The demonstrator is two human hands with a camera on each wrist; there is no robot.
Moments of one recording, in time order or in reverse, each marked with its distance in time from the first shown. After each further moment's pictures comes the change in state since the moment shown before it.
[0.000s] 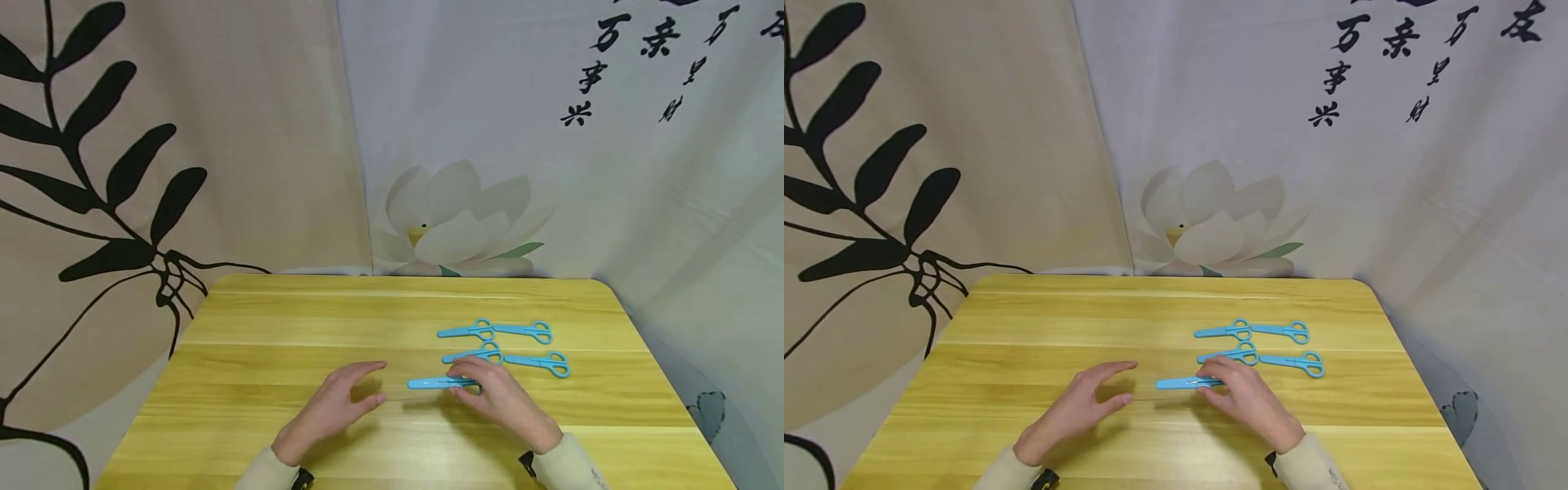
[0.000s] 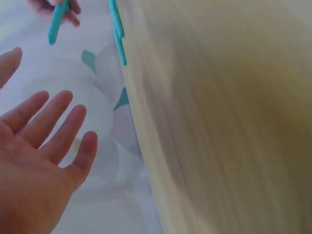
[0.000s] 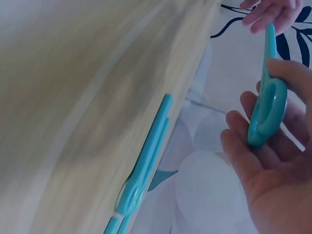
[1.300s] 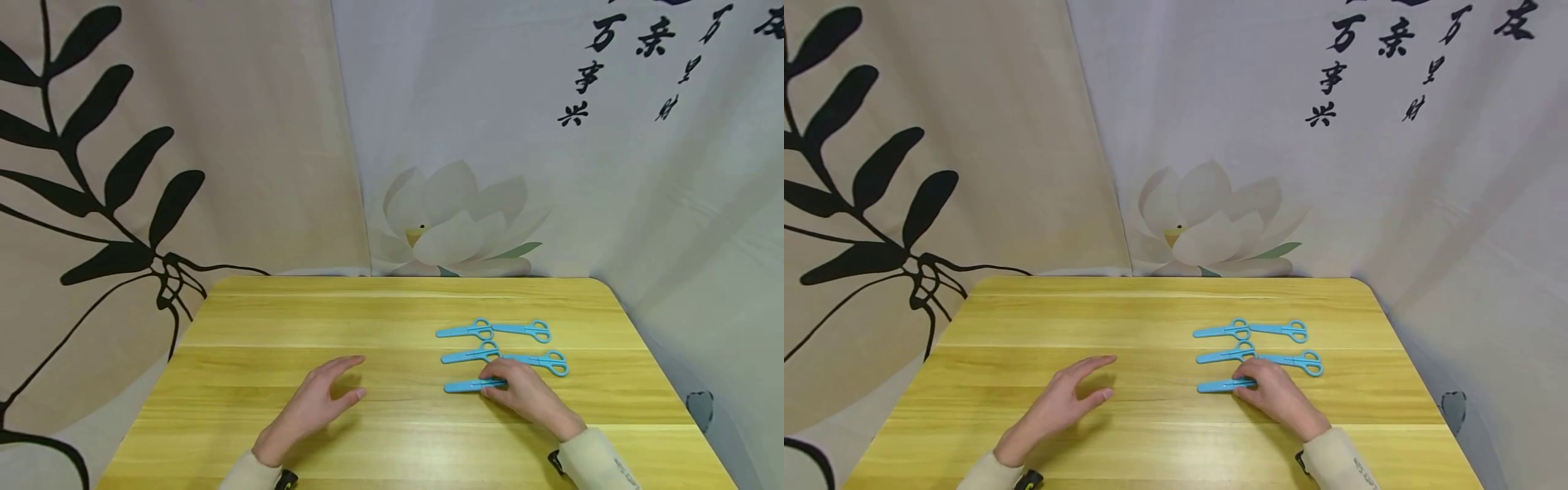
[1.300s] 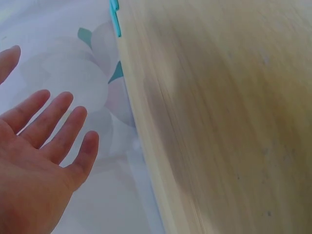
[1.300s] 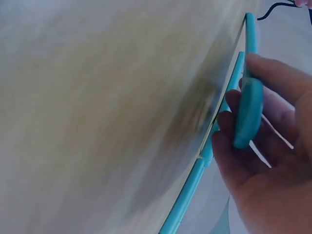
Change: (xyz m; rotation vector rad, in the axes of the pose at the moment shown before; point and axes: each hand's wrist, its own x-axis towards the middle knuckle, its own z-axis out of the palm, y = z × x) left_hand -0.011 -0.017 -0.023 0.058 0.060 -0.056; right_hand -0.030 0.058 -0.011 -0.021 -0.144 0.182
